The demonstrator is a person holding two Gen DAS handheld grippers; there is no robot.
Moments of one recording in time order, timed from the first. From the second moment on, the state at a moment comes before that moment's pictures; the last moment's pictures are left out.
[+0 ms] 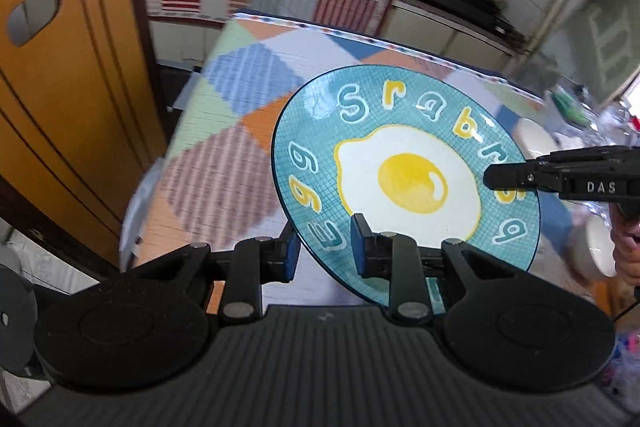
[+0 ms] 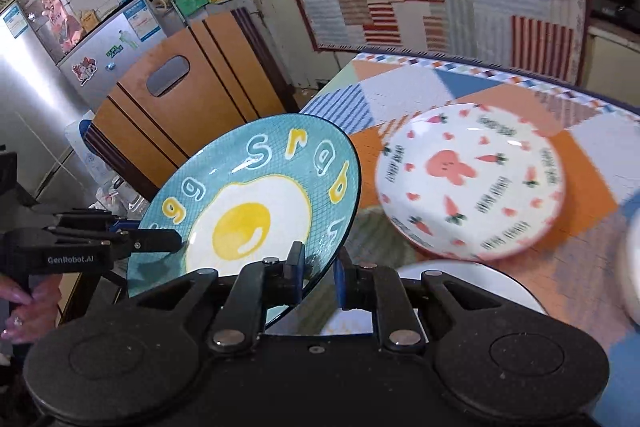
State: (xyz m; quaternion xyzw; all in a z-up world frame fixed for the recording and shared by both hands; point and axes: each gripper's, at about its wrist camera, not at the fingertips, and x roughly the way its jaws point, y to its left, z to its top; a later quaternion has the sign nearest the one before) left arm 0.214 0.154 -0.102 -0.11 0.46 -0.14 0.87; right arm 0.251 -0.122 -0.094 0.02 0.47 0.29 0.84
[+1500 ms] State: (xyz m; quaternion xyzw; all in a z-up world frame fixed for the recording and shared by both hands) left arm 0.227 0.001 -0.171 -0.04 0.60 -0.17 0.78; right arm 0.190 -0.215 -0.149 -0.04 0.53 0.11 0.84
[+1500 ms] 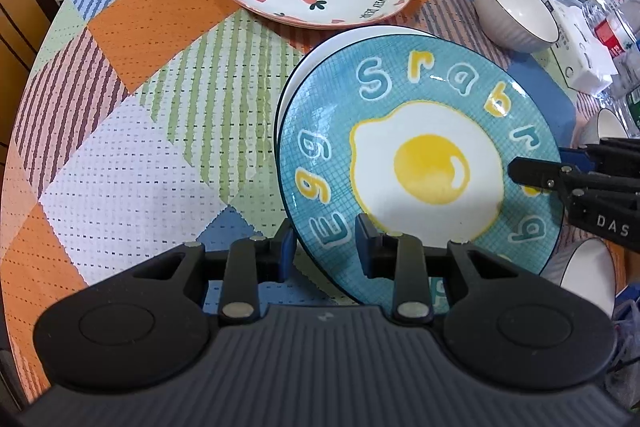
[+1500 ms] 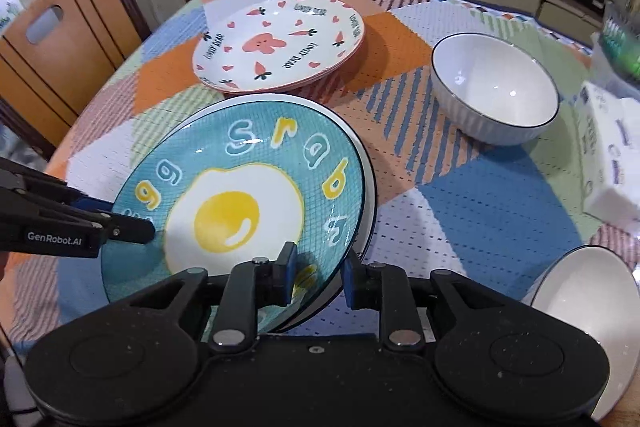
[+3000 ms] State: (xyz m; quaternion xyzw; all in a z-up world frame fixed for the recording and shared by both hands) left arm 0.278 0.071 -0.073 -0.08 0.48 -0.16 0.86; right arm 0.240 -0.185 -0.069 -0.03 0.42 0.23 0.88
